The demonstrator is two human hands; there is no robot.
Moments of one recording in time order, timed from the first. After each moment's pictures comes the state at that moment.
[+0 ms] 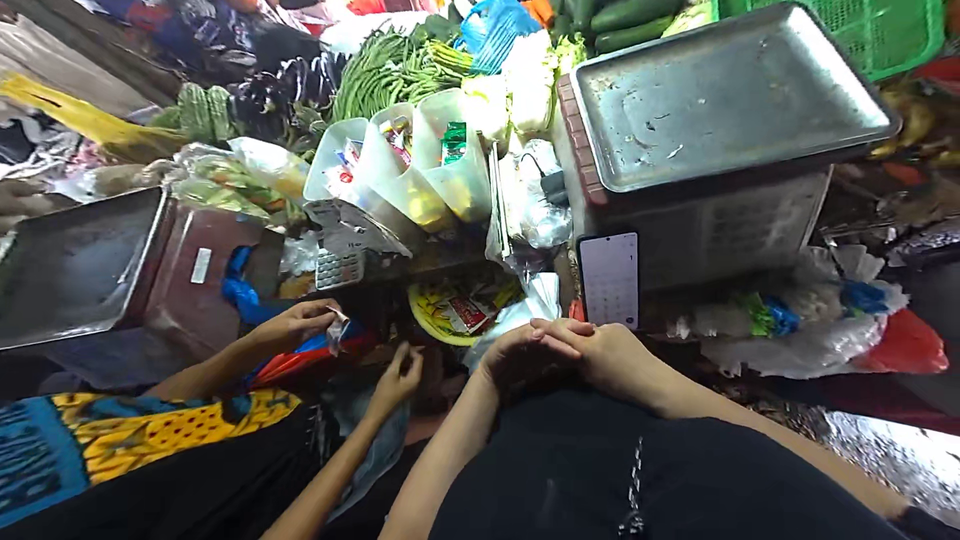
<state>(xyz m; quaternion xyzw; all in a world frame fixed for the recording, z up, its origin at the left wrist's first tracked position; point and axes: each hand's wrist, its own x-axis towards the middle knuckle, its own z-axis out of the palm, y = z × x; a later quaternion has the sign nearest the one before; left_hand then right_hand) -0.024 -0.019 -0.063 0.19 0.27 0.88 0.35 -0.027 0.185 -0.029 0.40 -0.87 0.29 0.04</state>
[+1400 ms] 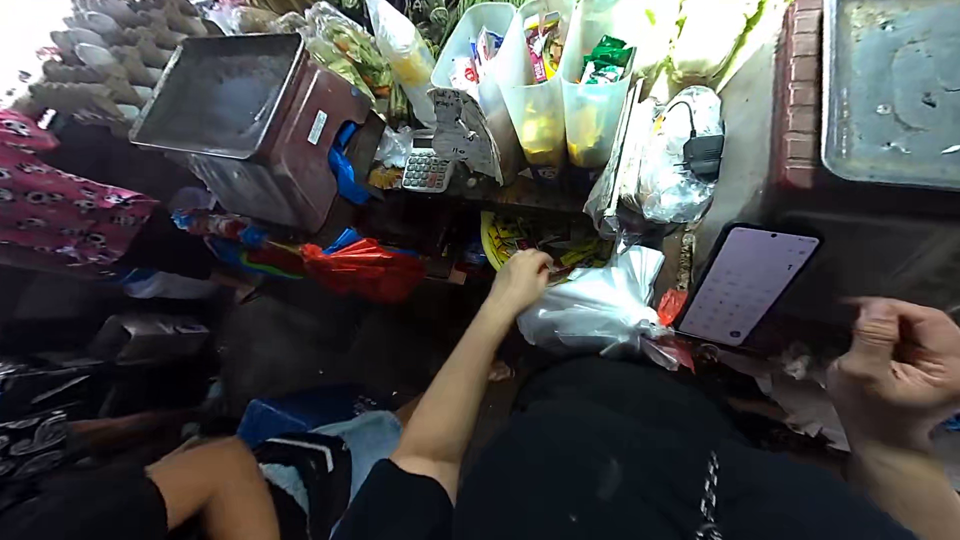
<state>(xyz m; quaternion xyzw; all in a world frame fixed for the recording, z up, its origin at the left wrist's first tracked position) -0.021 -0.114 -0.070 -0.05 0.96 0.27 0.08 -0.067 0.281 -0.025 0.19 -0.85 0.42 0.27</state>
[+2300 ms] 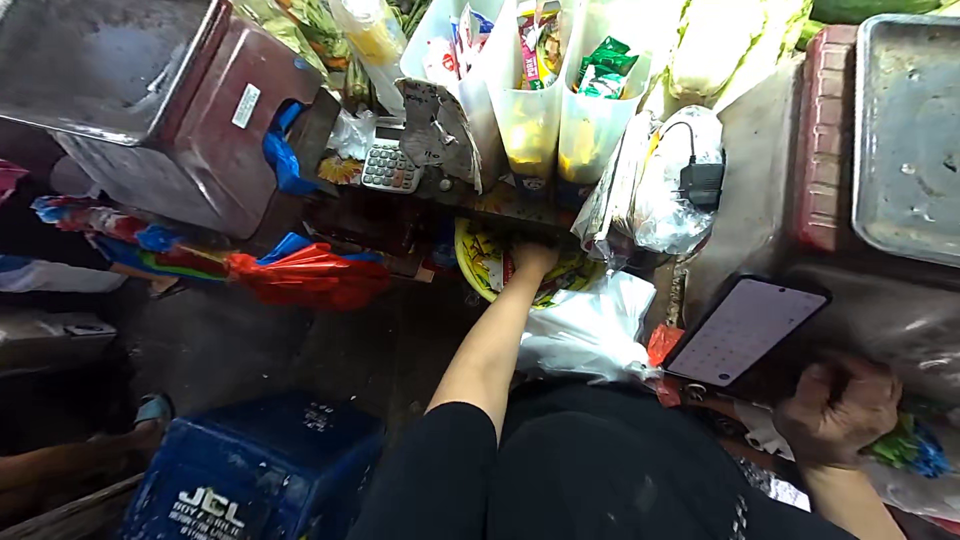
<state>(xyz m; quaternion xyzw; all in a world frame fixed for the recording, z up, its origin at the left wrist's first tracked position) -0.152 -0.092 -0.176 -0.31 0.88 0.29 0.20 -0.075 0.295 -0.070 0.19 -0.90 0.22 0.33</state>
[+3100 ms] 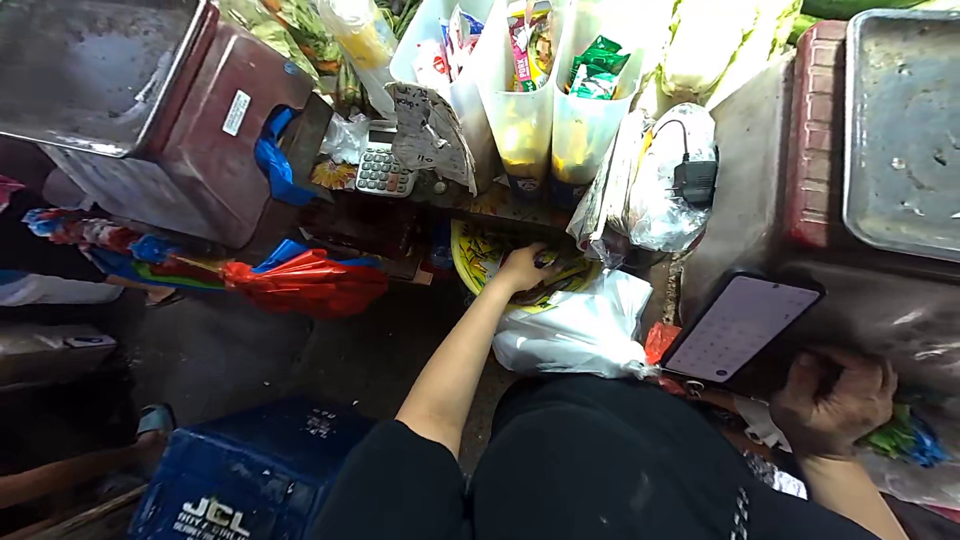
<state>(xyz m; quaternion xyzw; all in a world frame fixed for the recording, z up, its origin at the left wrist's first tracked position) -0.114 -0.123 -0.143 -0.12 0.87 0.41 0.23 -0.076 0.293 -0.072 0.18 -0.90 0.21 0.34</state>
